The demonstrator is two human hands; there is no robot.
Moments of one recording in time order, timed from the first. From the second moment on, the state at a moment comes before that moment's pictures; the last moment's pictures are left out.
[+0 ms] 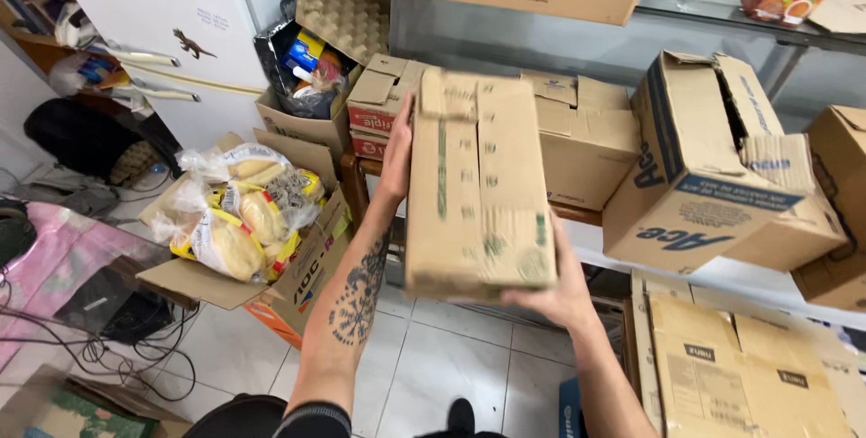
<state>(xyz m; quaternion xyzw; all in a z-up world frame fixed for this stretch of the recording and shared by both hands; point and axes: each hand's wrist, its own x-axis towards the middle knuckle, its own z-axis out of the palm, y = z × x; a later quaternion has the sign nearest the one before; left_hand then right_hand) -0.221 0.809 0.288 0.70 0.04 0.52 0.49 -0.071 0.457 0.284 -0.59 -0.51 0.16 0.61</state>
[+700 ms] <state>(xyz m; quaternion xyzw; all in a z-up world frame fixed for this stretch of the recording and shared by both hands) -0.103 0.948 0.323 0.54 0.23 0.57 0.57 0.049 0.657 0.363 -0.62 -0.48 0.20 0.59</state>
